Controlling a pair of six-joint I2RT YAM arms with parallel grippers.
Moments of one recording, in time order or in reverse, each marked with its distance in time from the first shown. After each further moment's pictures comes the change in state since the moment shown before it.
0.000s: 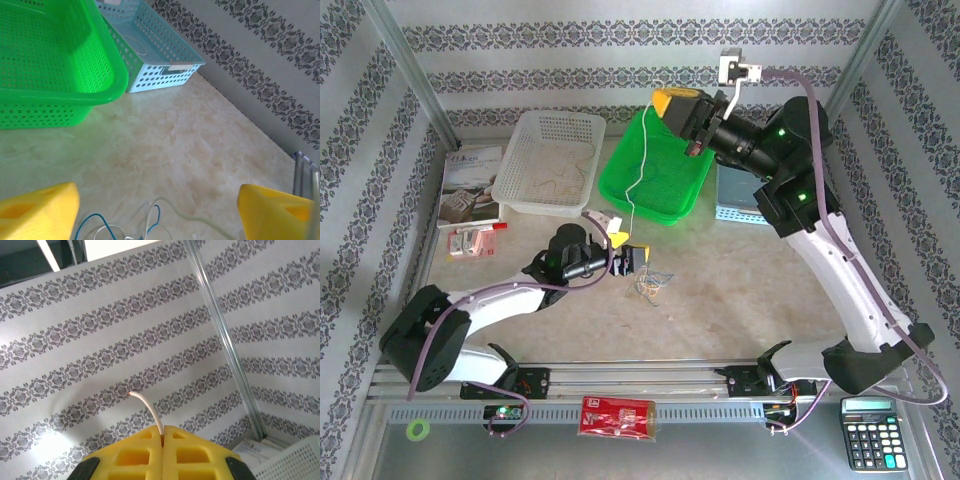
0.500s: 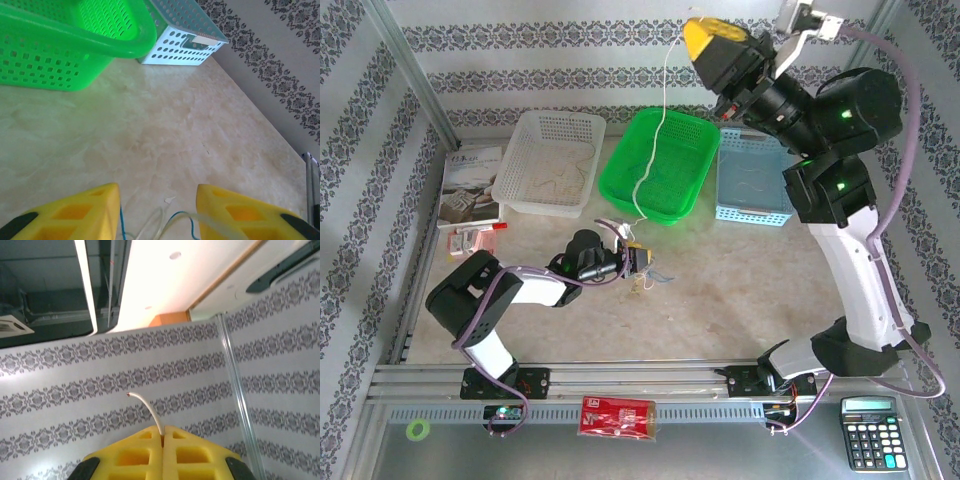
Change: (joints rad) left arm 0.000 0.306 -0.008 0.274 0.023 -0.101; right arm 0.003 0.106 0.415 -0.011 0.040 -0.008
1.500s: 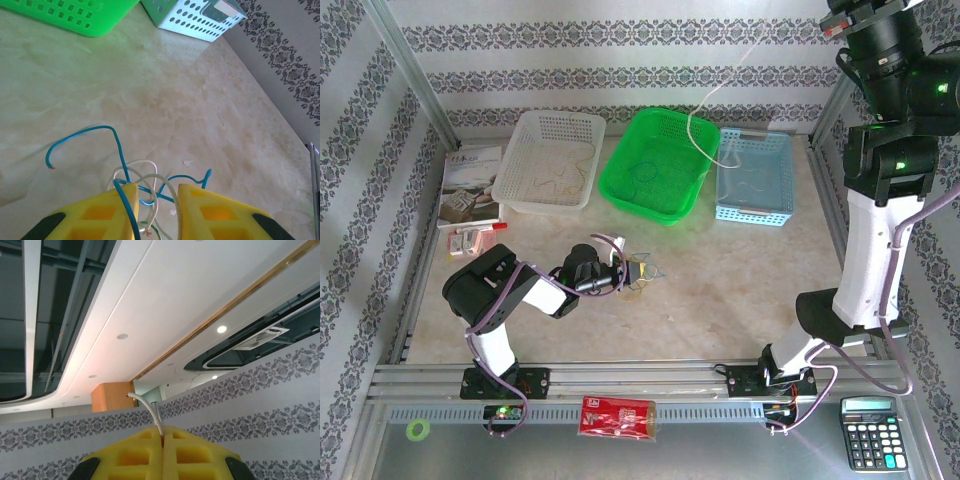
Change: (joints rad) left arm 0.000 0.101 -0.112 0.174 0.011 -0.057; right arm -0.413 0.195 0.484 -0.042 0.086 0.200
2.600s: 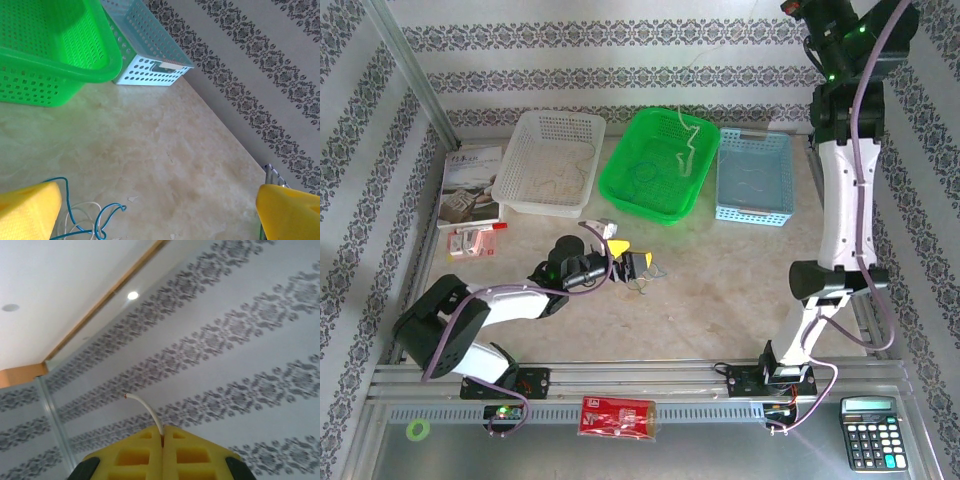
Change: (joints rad) left arm -0.005 -0.357 0.012 -0.216 -0.006 -0.014; right arm -0.116 0.220 -0.097 -0.033 0.106 -0.117
